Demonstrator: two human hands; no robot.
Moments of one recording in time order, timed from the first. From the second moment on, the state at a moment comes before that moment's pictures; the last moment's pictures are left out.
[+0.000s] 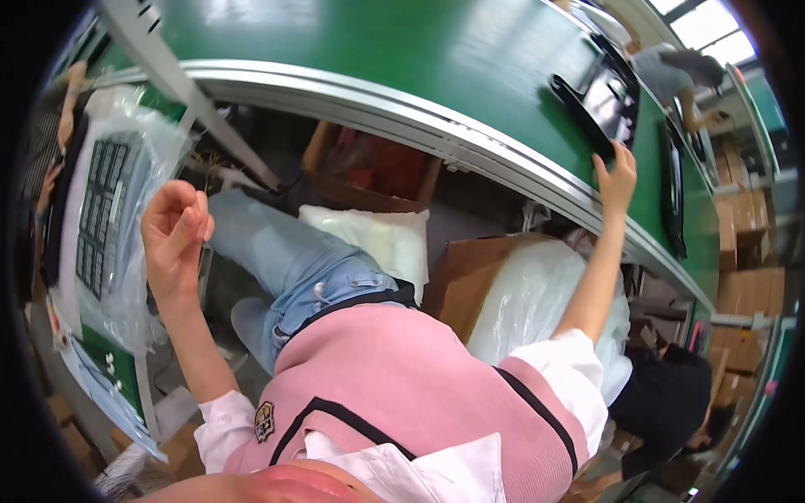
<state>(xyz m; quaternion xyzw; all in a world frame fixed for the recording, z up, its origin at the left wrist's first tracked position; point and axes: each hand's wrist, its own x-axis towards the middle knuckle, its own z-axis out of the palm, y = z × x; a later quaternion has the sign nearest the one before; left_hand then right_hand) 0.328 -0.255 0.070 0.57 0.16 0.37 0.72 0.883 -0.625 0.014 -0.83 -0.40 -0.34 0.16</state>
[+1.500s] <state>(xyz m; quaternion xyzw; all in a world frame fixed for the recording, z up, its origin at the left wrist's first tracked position) 0.088 -0.254 0.051 0.68 0.67 0.20 -0.22 0.436 -0.151 0.021 -0.59 -0.75 0.19 0.24</state>
